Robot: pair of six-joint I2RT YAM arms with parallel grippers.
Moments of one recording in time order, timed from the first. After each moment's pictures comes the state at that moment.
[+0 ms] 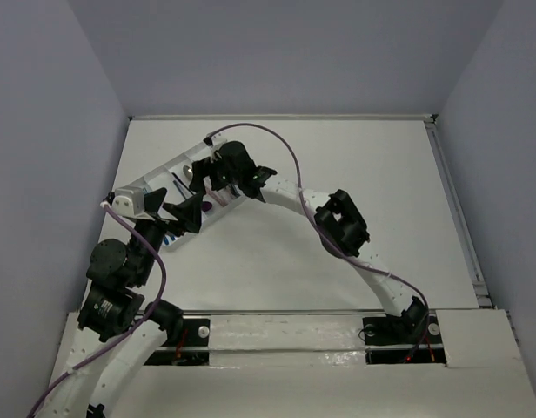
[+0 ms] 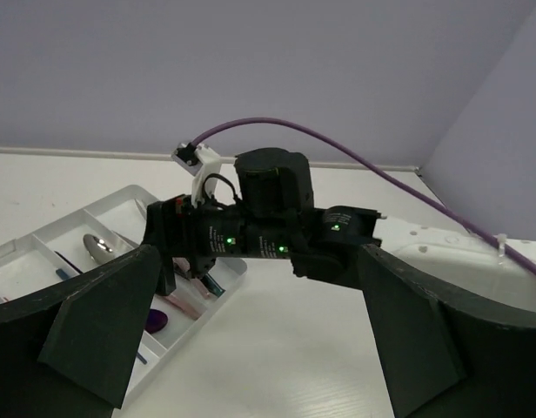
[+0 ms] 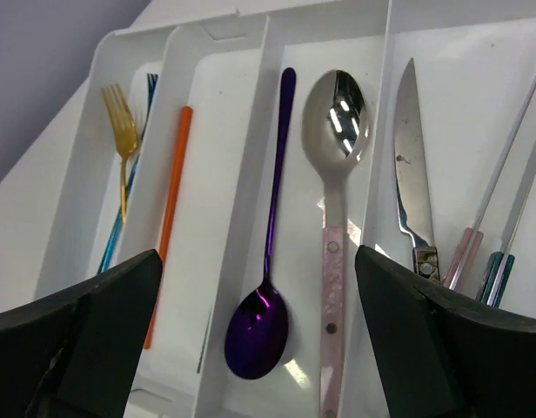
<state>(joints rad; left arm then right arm) -0.46 0.36 0.75 -0.23 -0.17 -0.26 0.84 2.57 2.23 -0.04 -0.20 0.34</state>
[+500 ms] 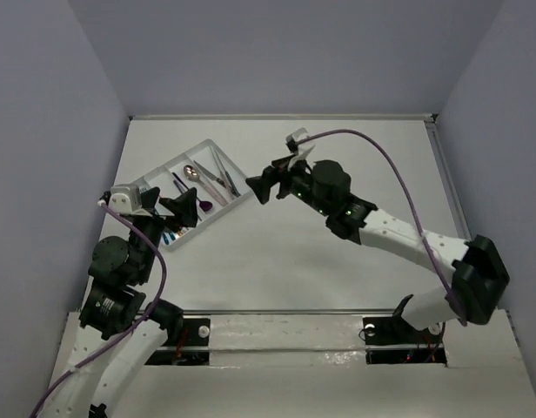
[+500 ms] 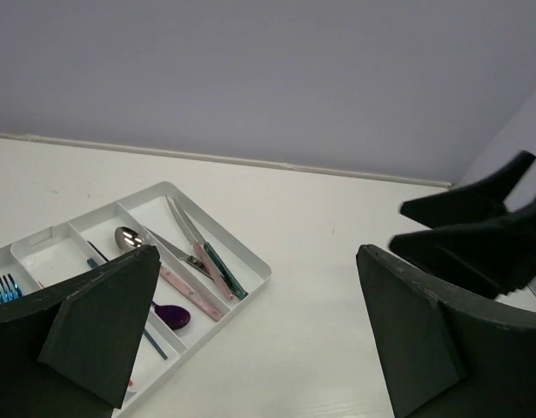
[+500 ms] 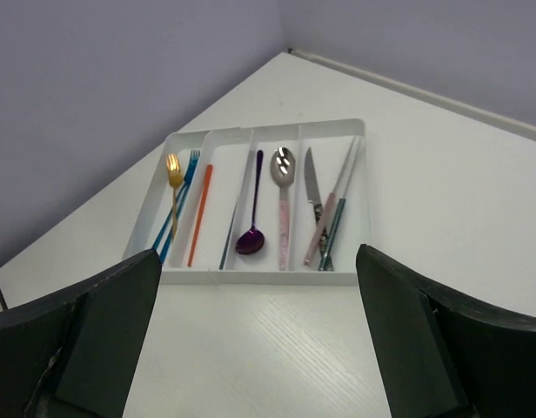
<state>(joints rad) -0.44 0.37 0.75 -0.23 -0.24 -0.27 0.85 1.52 1.15 0.33 0.02 0.22</state>
